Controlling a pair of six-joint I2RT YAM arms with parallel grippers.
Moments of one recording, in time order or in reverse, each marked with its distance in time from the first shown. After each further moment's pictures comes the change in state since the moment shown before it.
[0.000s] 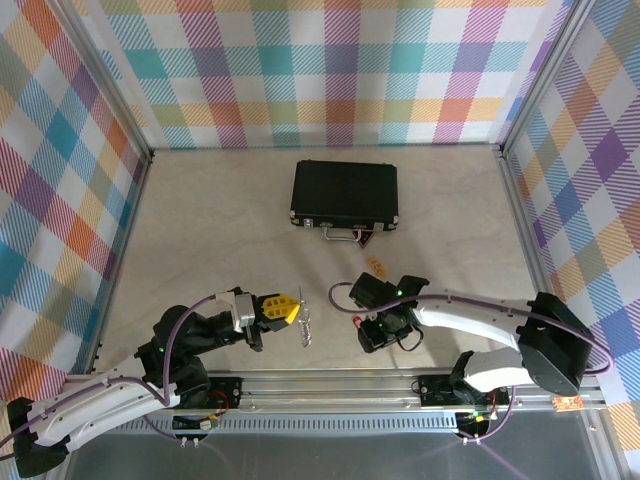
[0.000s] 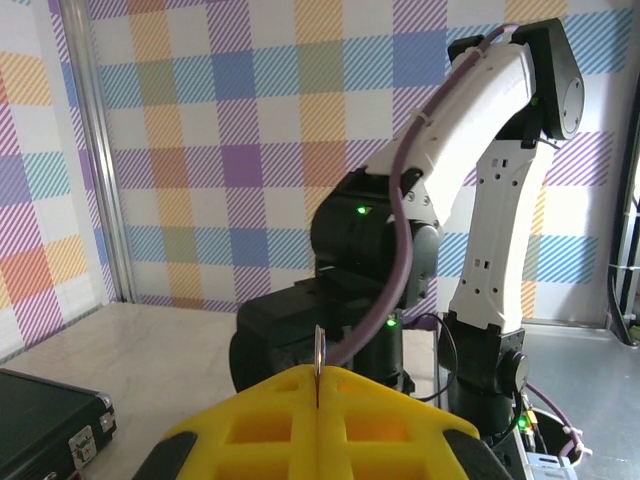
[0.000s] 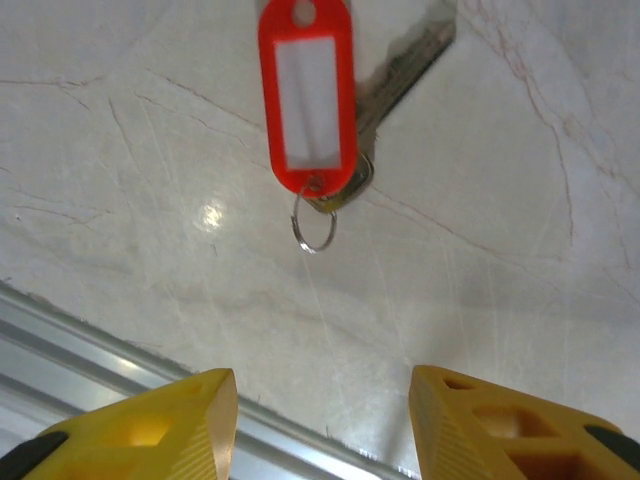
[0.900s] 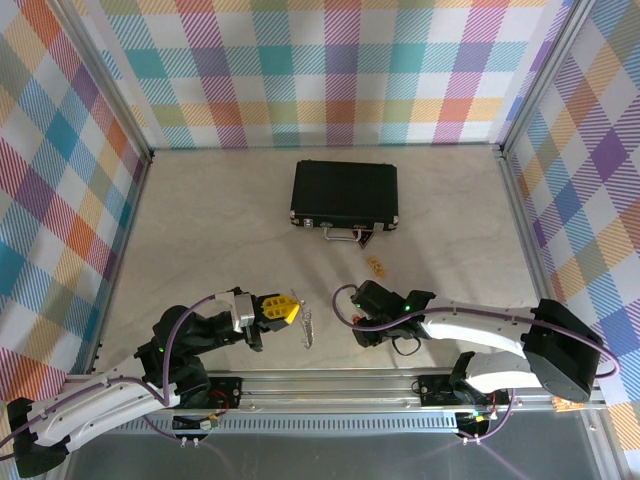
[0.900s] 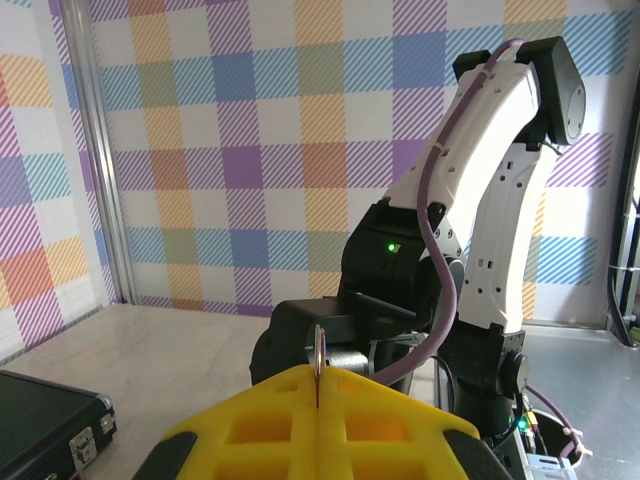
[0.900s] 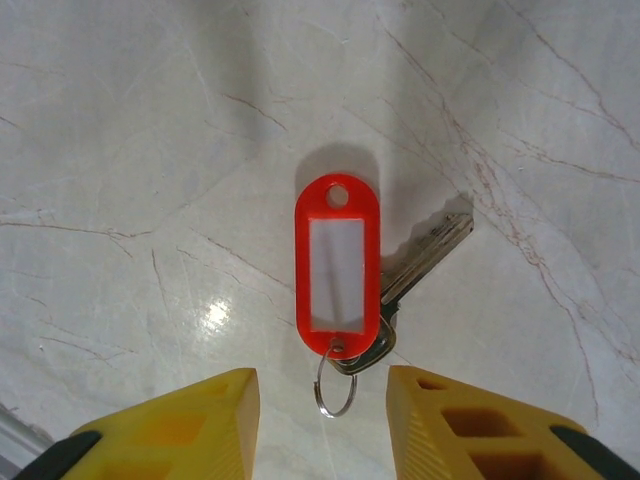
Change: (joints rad) left arm 0.000 -0.004 0.000 0.000 0.000 0.000; right arm 0.029 -0.049 -0.145 0.318 0.091 -0.005
